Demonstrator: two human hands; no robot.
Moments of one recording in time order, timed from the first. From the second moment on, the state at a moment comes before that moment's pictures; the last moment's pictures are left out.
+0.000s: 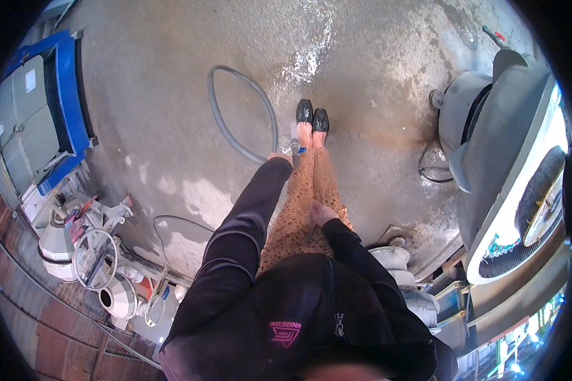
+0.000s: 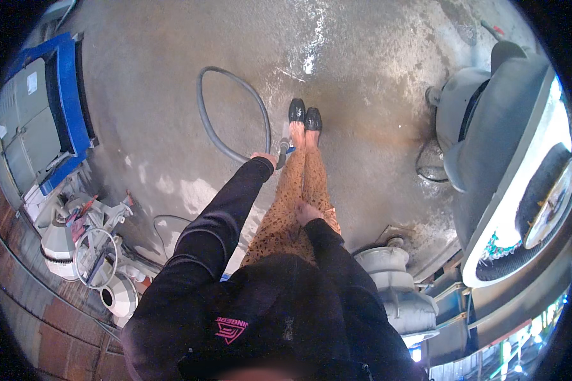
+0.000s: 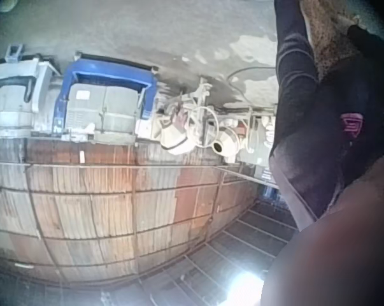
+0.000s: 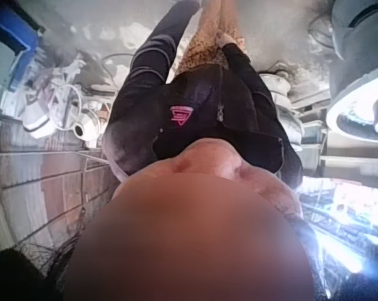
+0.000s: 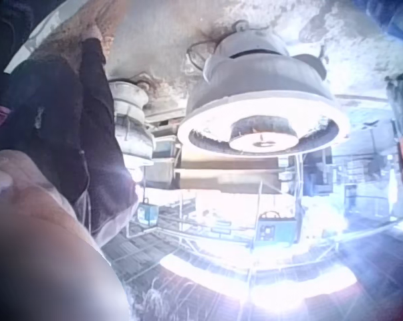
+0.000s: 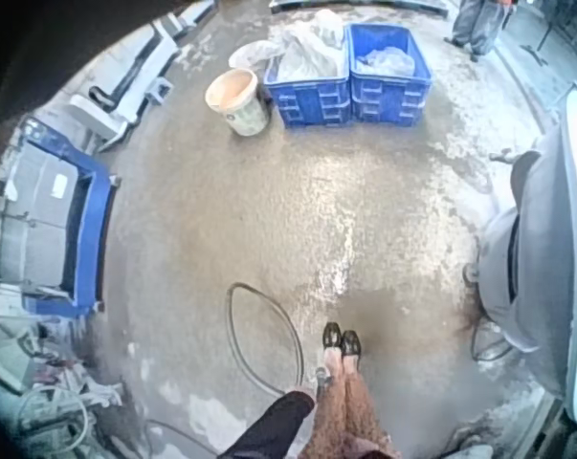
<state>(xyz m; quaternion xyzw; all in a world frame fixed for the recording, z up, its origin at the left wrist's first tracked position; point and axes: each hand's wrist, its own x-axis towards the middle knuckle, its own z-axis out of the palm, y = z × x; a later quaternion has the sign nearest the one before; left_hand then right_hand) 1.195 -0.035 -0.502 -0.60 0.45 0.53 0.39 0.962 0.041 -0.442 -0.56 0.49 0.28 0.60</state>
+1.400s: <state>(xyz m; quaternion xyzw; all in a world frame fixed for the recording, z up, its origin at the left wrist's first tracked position) 1.146 -0.041 -0.561 -0.64 0.52 0.46 0.33 0.963 0.047 -0.455 -0.59 0.42 0.41 0.56</state>
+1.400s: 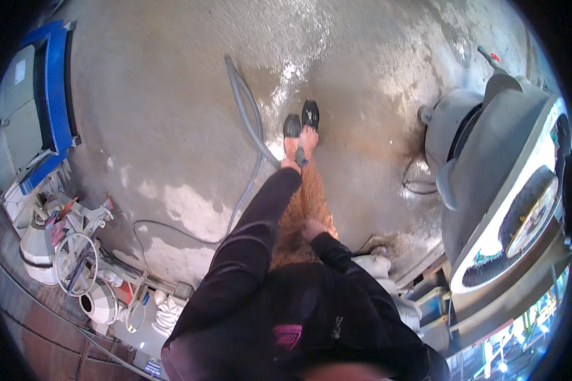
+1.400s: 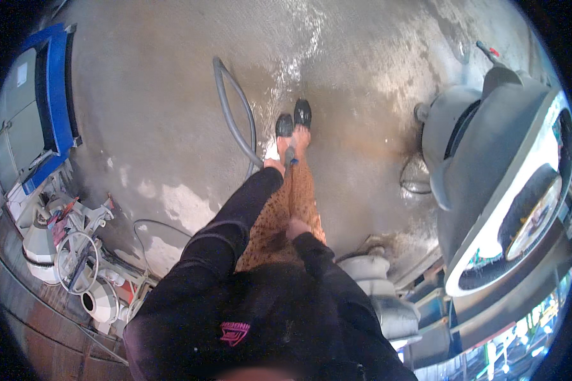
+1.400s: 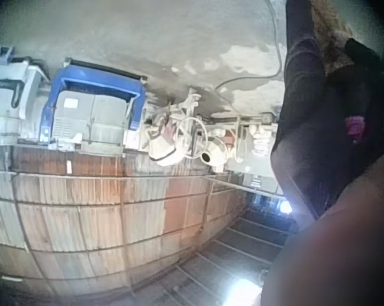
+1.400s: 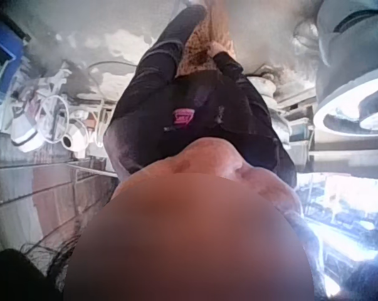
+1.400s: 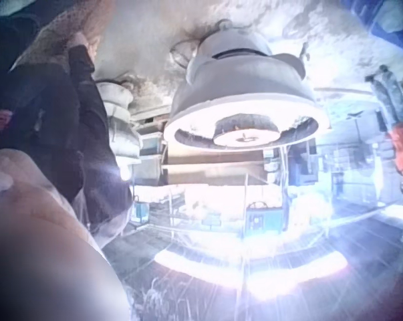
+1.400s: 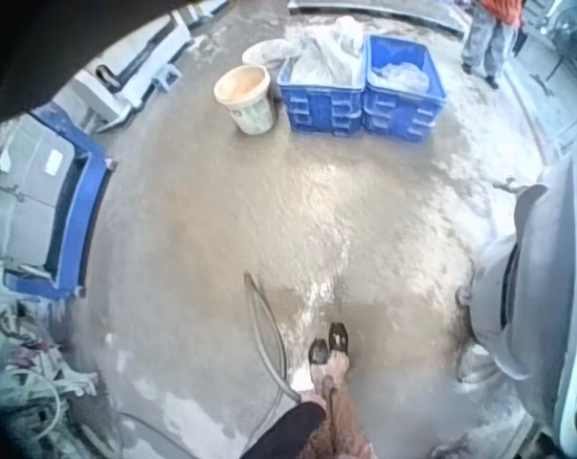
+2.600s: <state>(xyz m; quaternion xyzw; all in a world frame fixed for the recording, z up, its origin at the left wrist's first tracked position) 1.189 -0.019 -0.607 -0.56 0.61 0.43 0.36 1.051 0.022 -0.393 -0.66 0.37 0.29 0.58</state>
